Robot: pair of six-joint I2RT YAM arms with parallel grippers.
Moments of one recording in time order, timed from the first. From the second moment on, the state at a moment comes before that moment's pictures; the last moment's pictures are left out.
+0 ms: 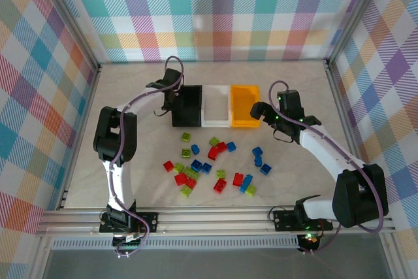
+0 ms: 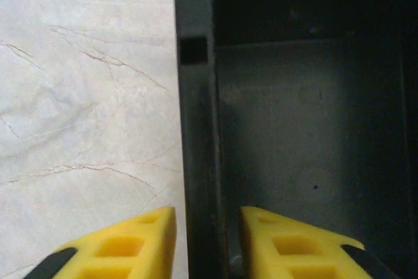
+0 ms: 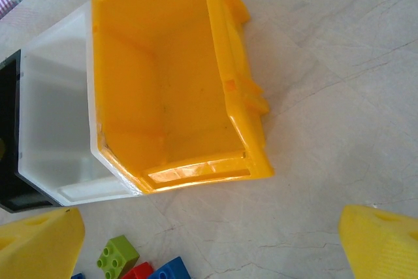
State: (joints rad) left arm -0.32 2.01 1.51 -0.60 -0.16 -0.22; right arm 0.27 1.32 0.88 -0.36 -0.11 0.63
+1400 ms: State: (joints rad) left arm -0.22 1.26 0.79 -0.18 0.22 -0.88; right arm 0.51 1.69 0.98 -0.76 0.05 0.48
